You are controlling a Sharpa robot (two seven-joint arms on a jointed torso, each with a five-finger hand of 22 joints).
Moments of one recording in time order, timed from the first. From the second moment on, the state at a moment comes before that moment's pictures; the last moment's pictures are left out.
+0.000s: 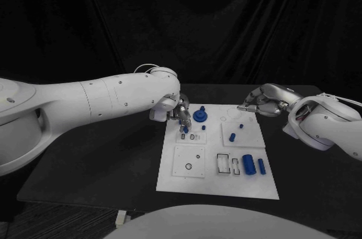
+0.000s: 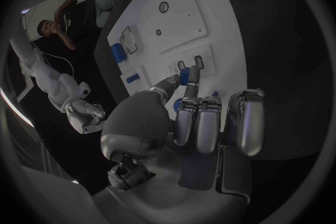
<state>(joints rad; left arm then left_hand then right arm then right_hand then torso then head) 1.36 -0.46 -0.21 1.19 -0.91 0.43 -0.60 1.11 0.11 0.29 -0.08 0.30 1.08 0.08 0.16 0.48 1.47 0.01 1.57 1.31 1.47 -0.04 1.57 1.31 0.03 1.44 0.06 1.45 1.31 1.29 -0.92 -0.21 1.54 -1.28 -0.35 -0.05 1.23 0.09 -0.17 0.29 0.23 0.88 0.09 0.38 0.22 1.47 0.01 1.57 1.31 1.47 -0.05 1.57 1.31 0.05 1.41 0.07 1.29 1.31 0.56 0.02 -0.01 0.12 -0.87</state>
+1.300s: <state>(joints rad) 1.32 -0.44 -0.21 1.18 -0.92 0.35 -0.60 1.08 0.11 0.34 -0.09 0.27 1.04 0.08 0.20 0.55 1.47 0.00 1.57 1.31 1.47 -0.05 1.57 1.31 0.05 1.41 0.06 1.40 1.31 1.28 -0.91 -0.21 1.54 -1.28 -0.33 -0.06 1.24 0.09 -0.17 0.29 0.24 0.88 0.09 0.38 0.22 1.47 0.01 1.57 1.31 1.47 -0.05 1.57 1.31 0.05 1.41 0.07 1.28 1.31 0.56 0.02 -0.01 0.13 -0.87</state>
